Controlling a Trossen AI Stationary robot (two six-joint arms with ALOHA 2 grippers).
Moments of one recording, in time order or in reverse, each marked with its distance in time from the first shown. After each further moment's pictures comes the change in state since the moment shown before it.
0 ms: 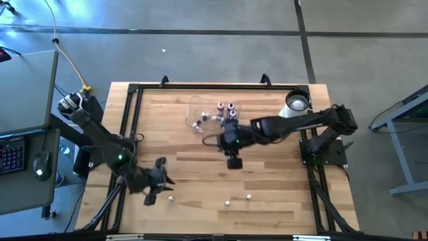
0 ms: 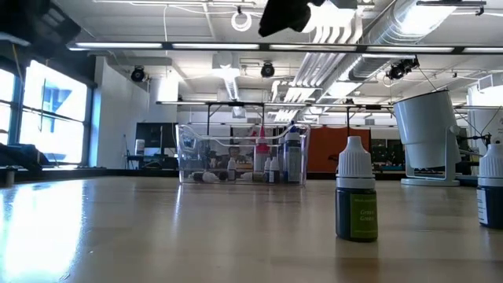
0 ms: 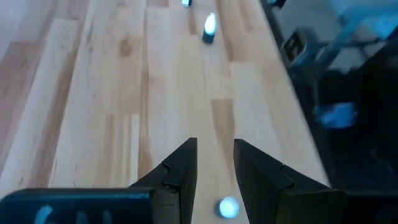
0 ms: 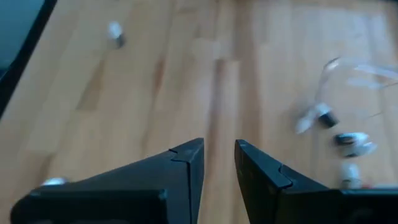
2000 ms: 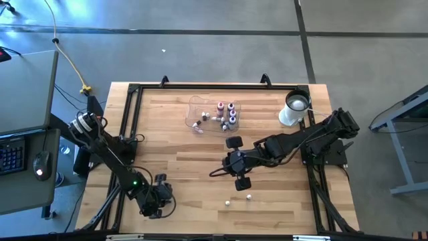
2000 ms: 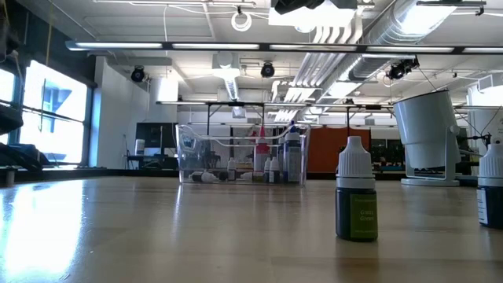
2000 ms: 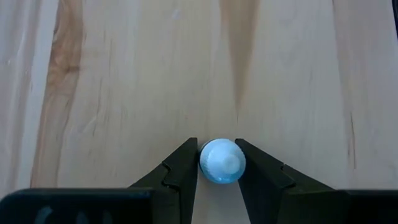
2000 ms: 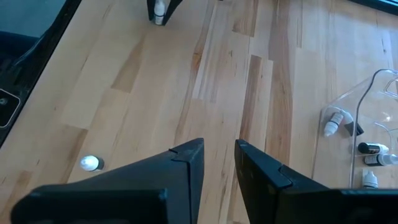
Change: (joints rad) left arm -0.091 0.446 -0.001 0.110 0.092 -0.290; right arm 0.201 0.004 -0.011 -0.035 0.123 0.027
